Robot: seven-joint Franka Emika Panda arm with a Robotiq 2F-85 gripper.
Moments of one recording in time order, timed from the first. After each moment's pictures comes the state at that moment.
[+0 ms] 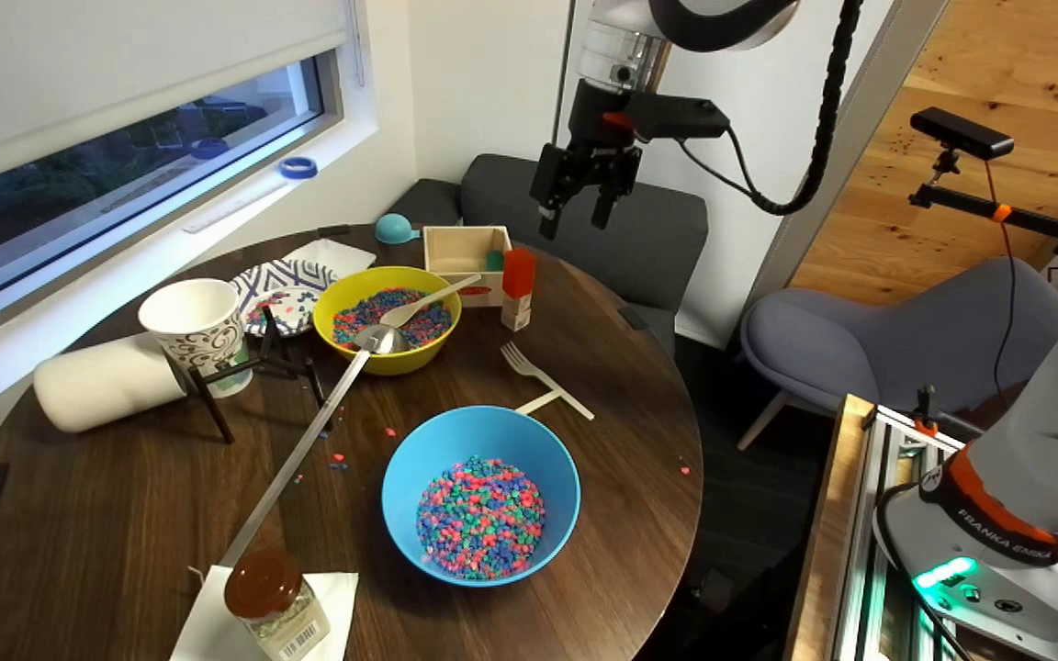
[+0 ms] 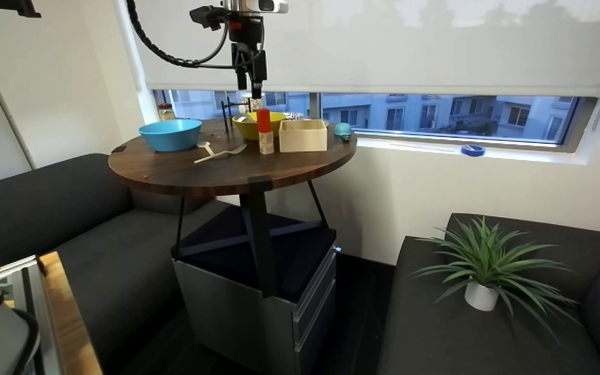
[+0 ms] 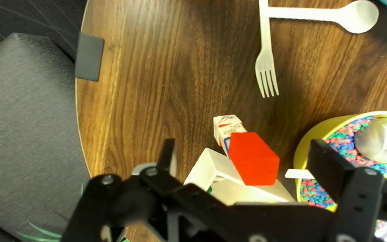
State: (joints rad) arm 0.06 -0.02 0.08 -2.05 0.13 2.10 0.31
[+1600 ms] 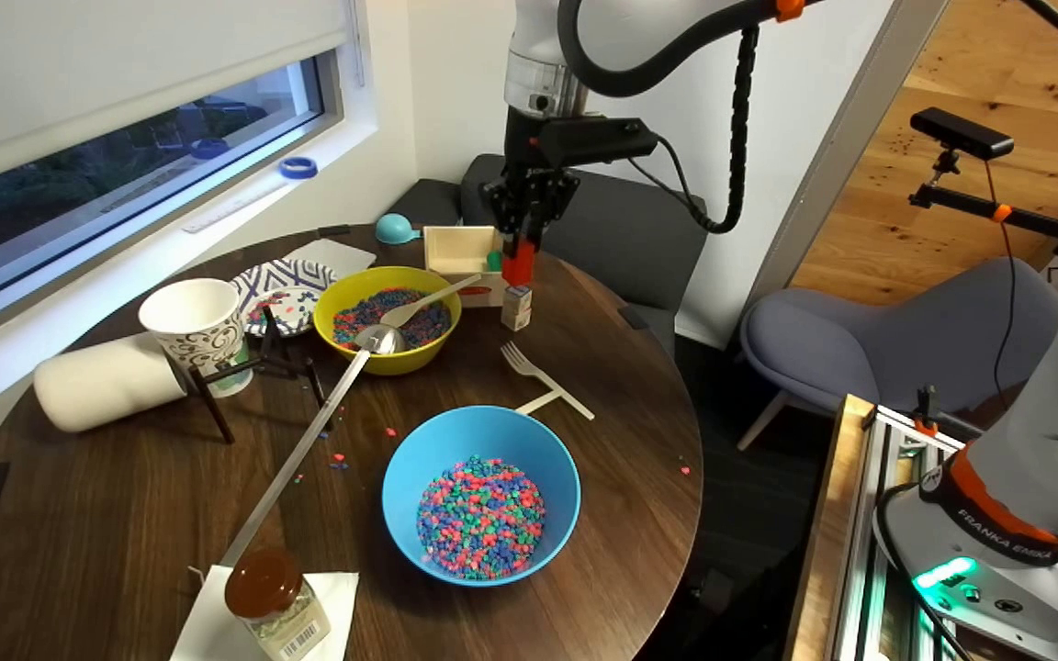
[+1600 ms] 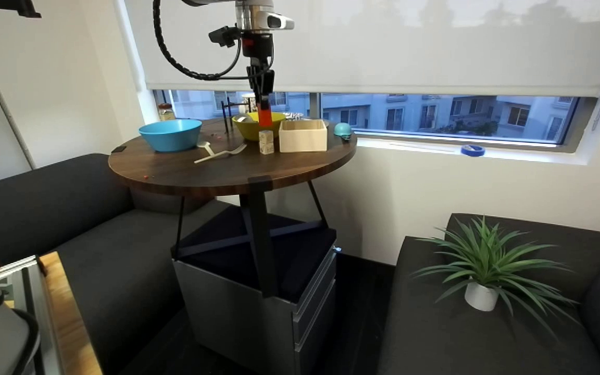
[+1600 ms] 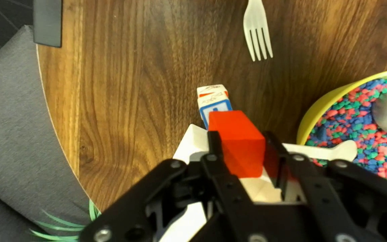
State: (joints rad) arm 0.12 0.18 0.08 -1.85 0.01 2.09 0.48
